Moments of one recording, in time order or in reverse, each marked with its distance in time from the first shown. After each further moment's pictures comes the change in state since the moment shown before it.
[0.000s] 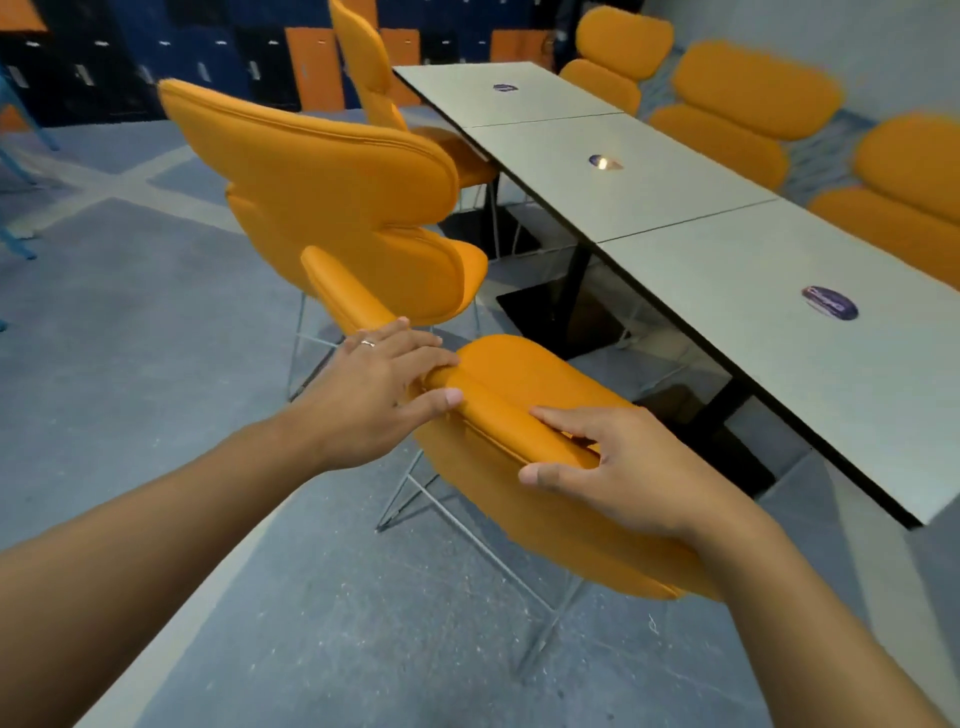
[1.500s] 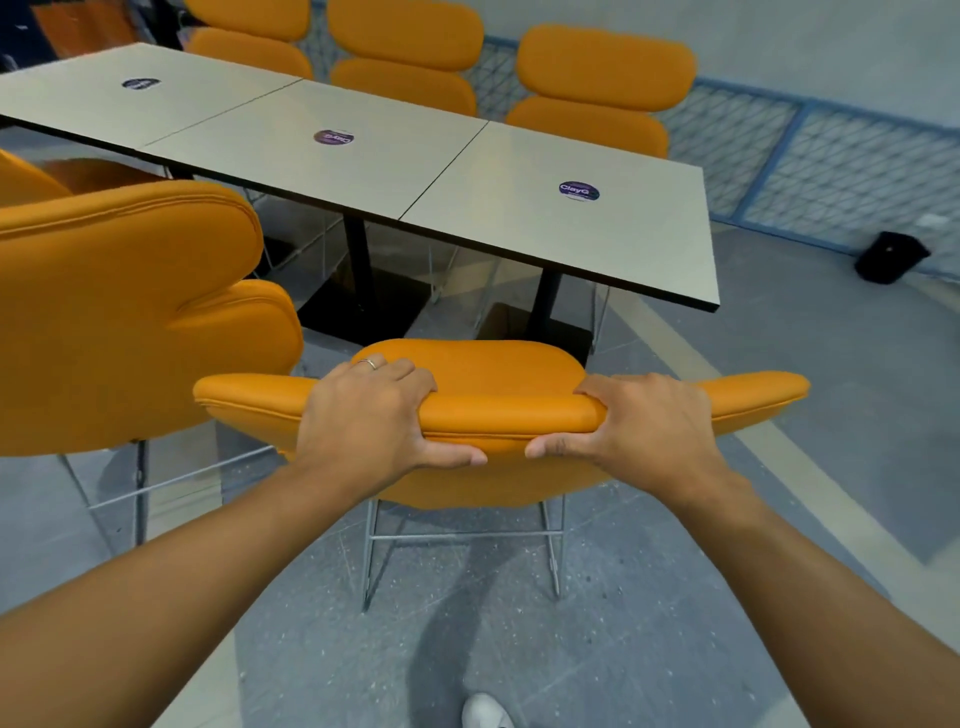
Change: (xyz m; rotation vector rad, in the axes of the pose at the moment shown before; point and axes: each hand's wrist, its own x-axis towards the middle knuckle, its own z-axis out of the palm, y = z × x) left_hand 0.092 -0.113 -0.018 0.265 0.076 0.700; right_hand 0.060 -0.100 0.081 -0.445 0.591 0.784
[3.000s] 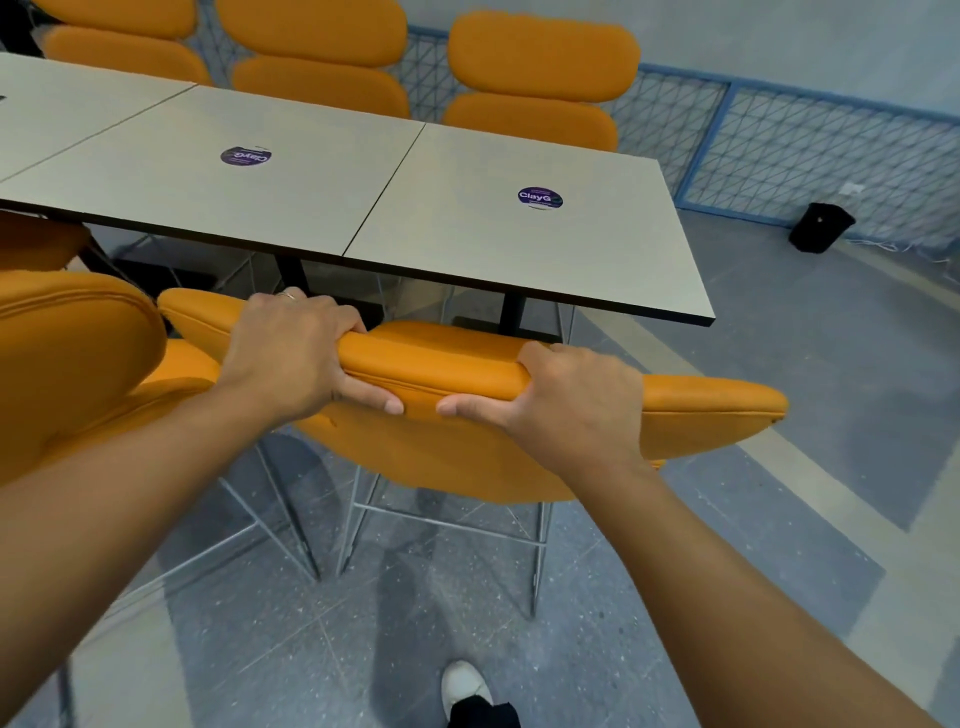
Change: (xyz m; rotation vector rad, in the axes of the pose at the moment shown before) left_hand 0.199 -0.154 0.071 0.041 -0.109 0.092; right_hand 0.173 -0.059 0.039 -0.048 0.209 0.195
